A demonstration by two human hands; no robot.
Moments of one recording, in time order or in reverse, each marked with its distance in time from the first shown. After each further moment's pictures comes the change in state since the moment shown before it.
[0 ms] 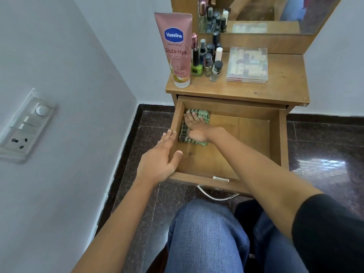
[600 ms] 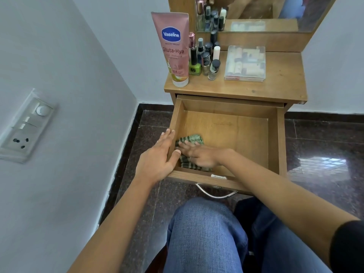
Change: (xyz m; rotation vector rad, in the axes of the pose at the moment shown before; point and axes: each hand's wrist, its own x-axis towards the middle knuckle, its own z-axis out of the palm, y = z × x) left_hand -0.001 0.000 -0.001 0.026 -0.010 0.001; right_hand -0.052 0.005 0.044 -0.106 -0.158 -0.345
